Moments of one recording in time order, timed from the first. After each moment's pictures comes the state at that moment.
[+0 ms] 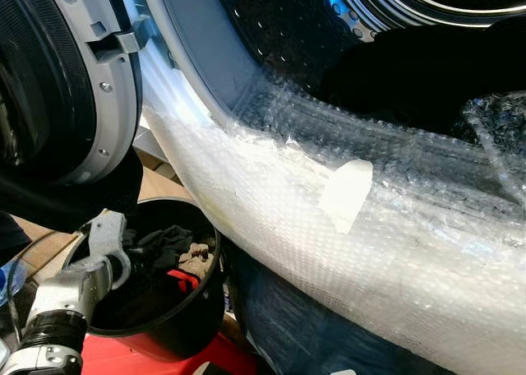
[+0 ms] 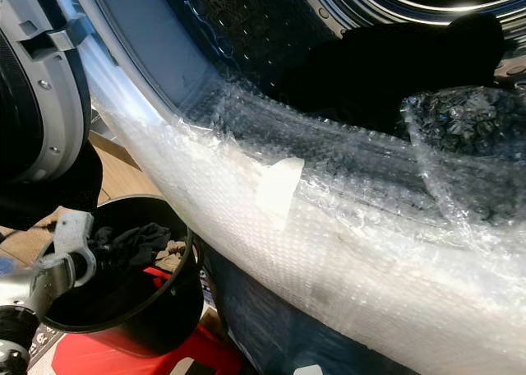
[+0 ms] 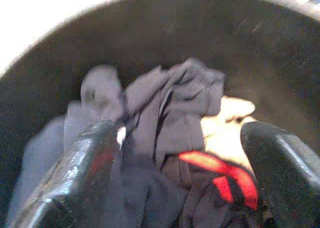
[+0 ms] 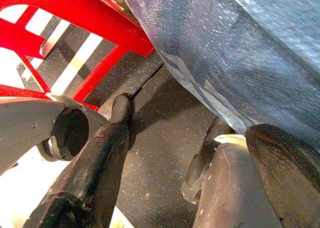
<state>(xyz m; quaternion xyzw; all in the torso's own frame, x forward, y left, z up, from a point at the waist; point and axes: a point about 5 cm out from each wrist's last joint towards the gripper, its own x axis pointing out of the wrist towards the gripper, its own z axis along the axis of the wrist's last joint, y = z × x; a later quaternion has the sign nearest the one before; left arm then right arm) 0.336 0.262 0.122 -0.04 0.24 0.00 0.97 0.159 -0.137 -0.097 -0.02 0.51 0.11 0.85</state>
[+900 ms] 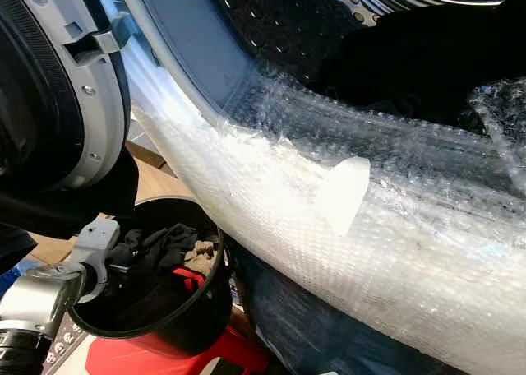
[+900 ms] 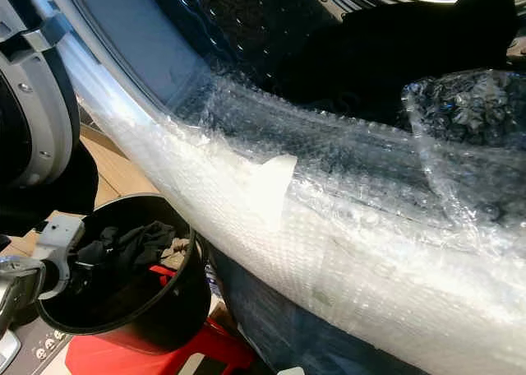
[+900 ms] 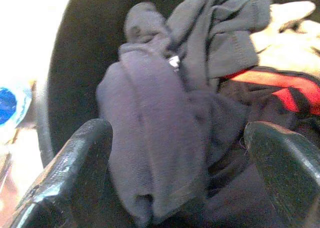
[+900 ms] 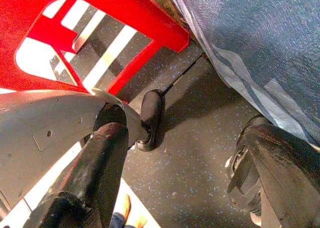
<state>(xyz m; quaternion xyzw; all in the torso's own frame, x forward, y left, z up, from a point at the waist) 0.300 0.286 0.118 0.09 0.34 -0.01 0.94 0.155 -0.113 -0.098 -0.01 0.51 0.13 0.85</state>
